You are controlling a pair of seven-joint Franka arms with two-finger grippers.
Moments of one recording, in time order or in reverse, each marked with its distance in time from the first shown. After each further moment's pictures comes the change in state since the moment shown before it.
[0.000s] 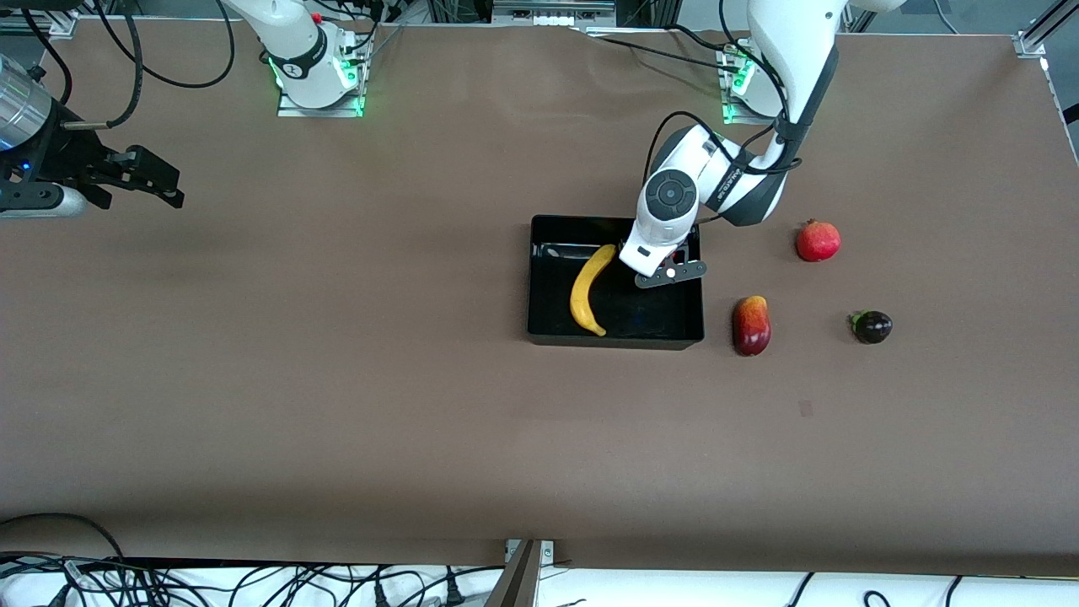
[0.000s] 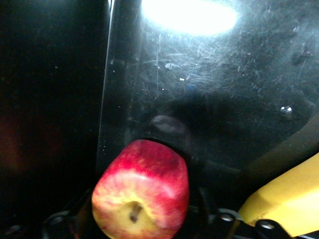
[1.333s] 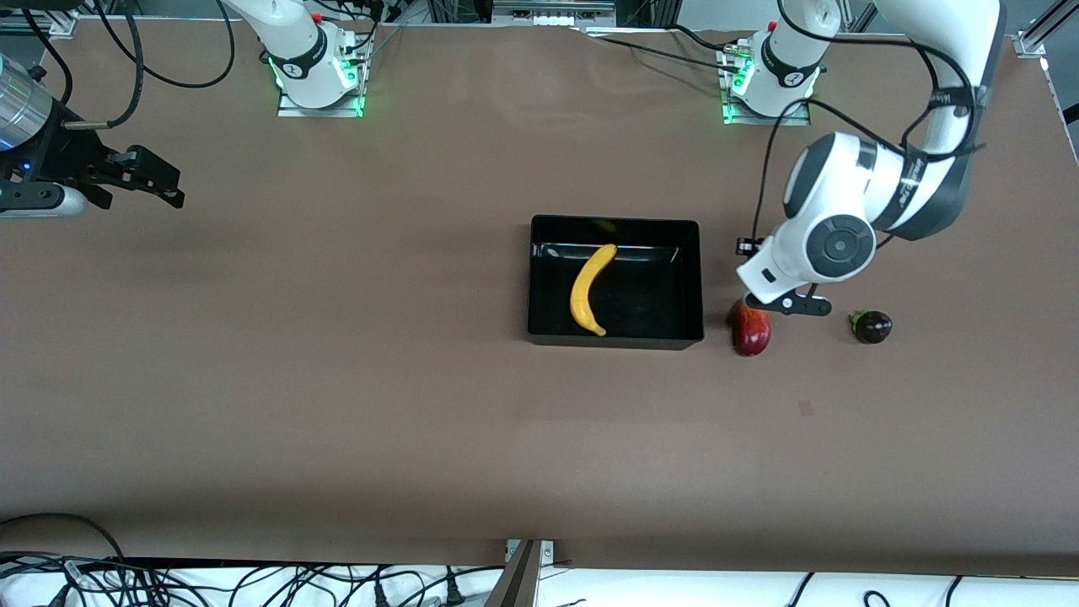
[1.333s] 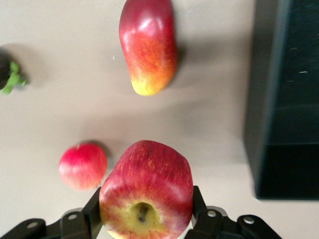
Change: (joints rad) left arm 0.333 -0.123 0.027 0.137 0.064 -0.438 0.666; right arm 0.001 0.000 0.000 0.000 0.000 0.001 0.000
